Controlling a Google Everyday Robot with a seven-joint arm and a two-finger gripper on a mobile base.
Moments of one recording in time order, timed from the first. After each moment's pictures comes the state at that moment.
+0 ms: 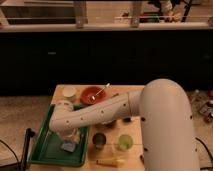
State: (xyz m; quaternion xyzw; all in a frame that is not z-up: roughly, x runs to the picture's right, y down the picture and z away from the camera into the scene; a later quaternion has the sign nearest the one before) arm -0.195 0.258 0.768 -0.24 -0.23 -0.56 0.76
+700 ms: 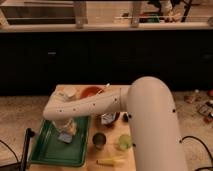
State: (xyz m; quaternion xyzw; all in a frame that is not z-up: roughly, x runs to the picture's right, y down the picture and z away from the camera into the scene) arm -0.225 0.223 0.792 -0.24 -0.23 -0.58 0.75
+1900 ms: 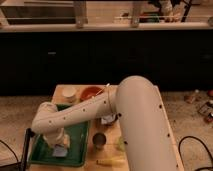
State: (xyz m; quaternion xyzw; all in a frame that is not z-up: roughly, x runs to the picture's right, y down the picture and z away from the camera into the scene) arm -0.236 0.285 0.756 -0.26 -0.27 -0.65 0.66
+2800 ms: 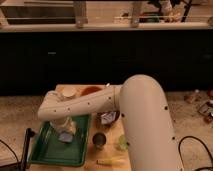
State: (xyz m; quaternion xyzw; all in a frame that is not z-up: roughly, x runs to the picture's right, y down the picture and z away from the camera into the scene) arm -0.225 0.219 0.794 -0.25 -0.20 -0.62 0.72
